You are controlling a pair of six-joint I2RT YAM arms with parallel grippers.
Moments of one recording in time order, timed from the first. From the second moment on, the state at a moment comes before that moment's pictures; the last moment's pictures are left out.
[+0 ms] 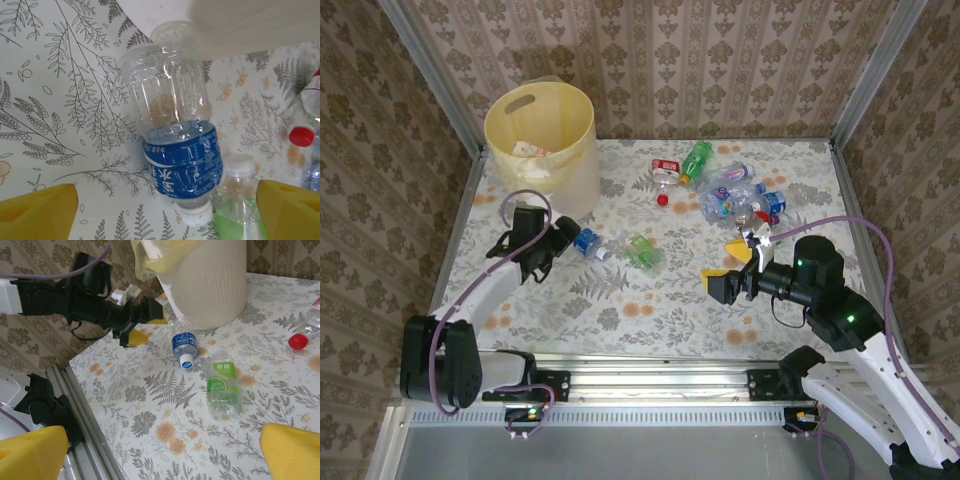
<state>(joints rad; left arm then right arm) -0.24 1.27 0.72 -0.30 0.10 -0.94 0.47 0.60 0.78 -0.50 -0.46 0.19</state>
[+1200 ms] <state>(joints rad) -0.27 1.58 0.74 -0.02 0.02 -1.05 0.47 0.58 0.78 -0.50 -0.46 0.19</state>
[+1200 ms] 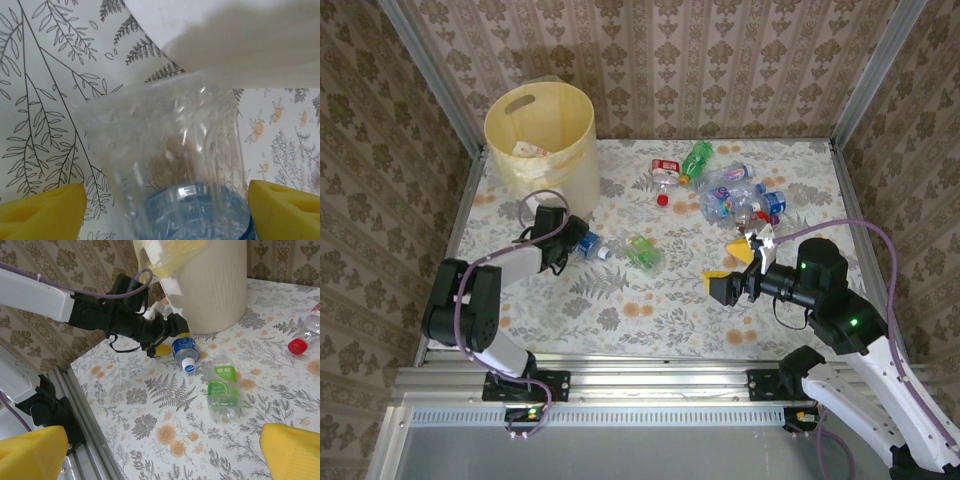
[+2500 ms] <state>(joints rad) -0.30 1.28 0.62 -0.09 0.02 -0.91 0.47 0.58 0.78 -0.50 -0.46 0.19</state>
